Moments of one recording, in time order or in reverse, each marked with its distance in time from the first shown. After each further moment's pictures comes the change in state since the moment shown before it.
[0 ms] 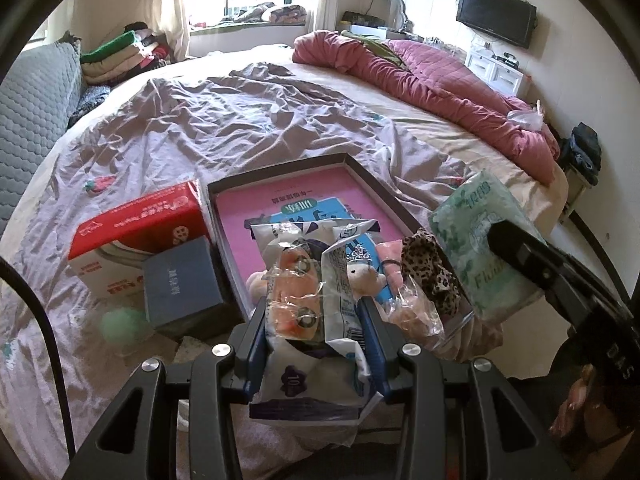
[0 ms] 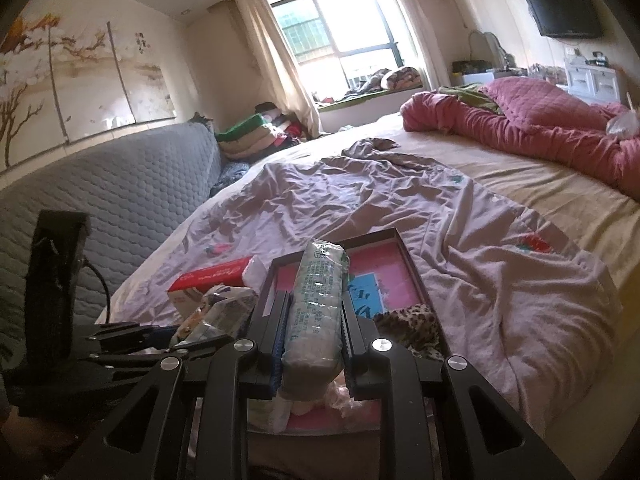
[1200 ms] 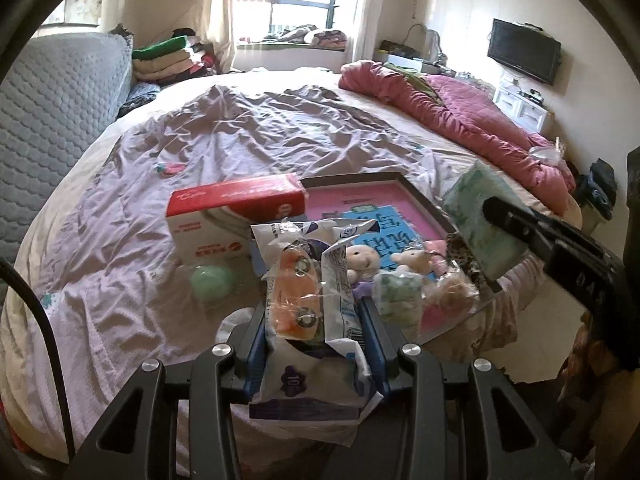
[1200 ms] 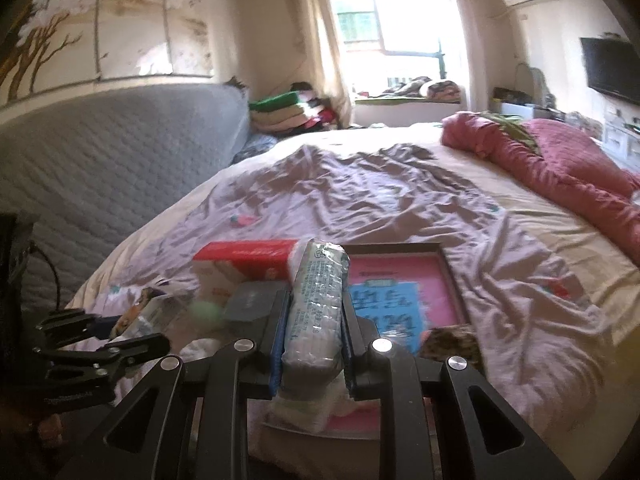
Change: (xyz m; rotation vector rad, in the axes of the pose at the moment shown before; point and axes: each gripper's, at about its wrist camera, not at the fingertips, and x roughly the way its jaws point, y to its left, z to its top) left arm -0.081 0.064 -0.050 -0.093 -0.109 0.076; right arm 0.005 0.069 0.007 -0.218 0.030 -0.026
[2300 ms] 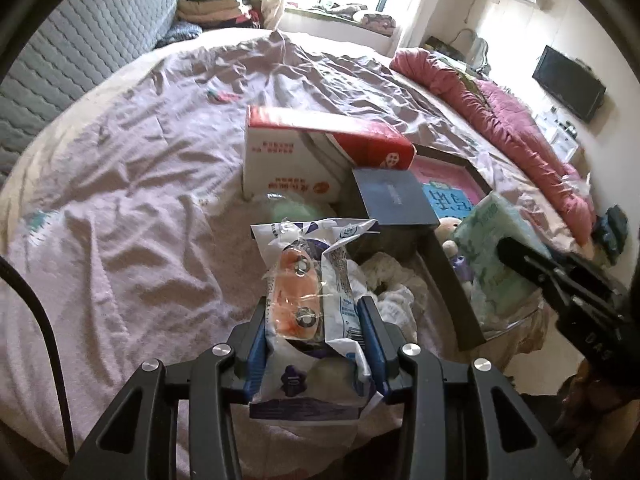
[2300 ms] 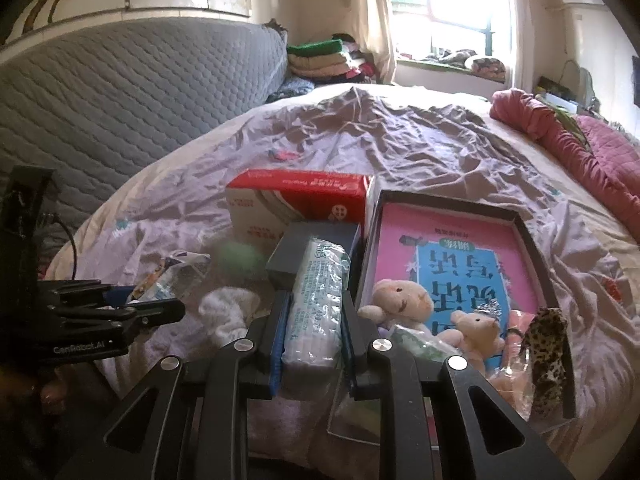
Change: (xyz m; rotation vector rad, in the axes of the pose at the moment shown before) left arm 0.047 0.108 -0.041 -0.193 0.089 0.014; right arm 0.086 0.085 -0.035 -0.165 0.181 0.077
